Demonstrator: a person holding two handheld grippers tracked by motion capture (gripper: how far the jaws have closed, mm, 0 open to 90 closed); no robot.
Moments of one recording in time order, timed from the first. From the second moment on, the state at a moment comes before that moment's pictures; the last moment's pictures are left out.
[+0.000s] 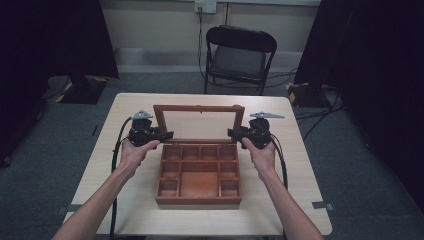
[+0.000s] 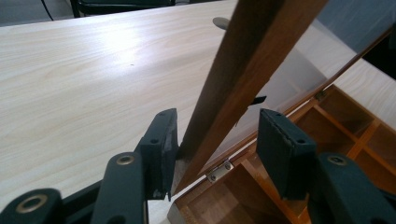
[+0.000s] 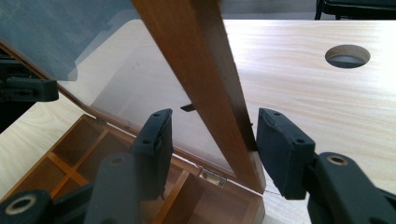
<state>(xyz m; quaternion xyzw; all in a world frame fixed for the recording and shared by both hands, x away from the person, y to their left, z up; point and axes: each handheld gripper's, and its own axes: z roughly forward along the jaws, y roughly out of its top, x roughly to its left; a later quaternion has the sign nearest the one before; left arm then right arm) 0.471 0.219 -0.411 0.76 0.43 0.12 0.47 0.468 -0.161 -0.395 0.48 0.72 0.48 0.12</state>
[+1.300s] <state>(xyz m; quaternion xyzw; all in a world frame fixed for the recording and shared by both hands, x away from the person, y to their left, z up) 0.446 0.229 -0.412 0.75 0.42 0.11 0.50 0.434 -0.172 -0.394 0.47 0.73 0.49 0.10</state>
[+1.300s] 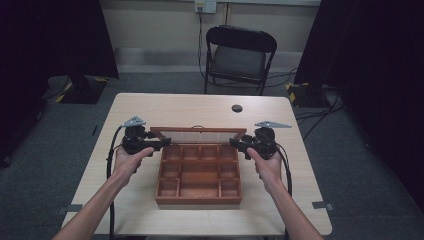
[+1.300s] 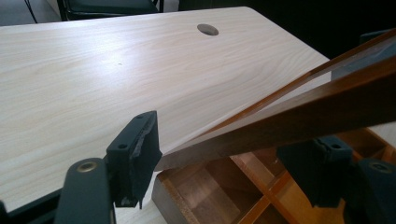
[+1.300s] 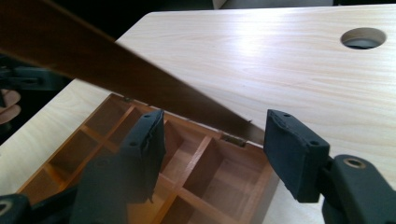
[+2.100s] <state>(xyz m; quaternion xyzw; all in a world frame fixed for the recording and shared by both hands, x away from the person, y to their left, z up) 0.441 0.229 -0.415 0.77 0.41 0.09 0.48 0.418 -0.193 -0.399 0.48 0.75 0.45 0.09</state>
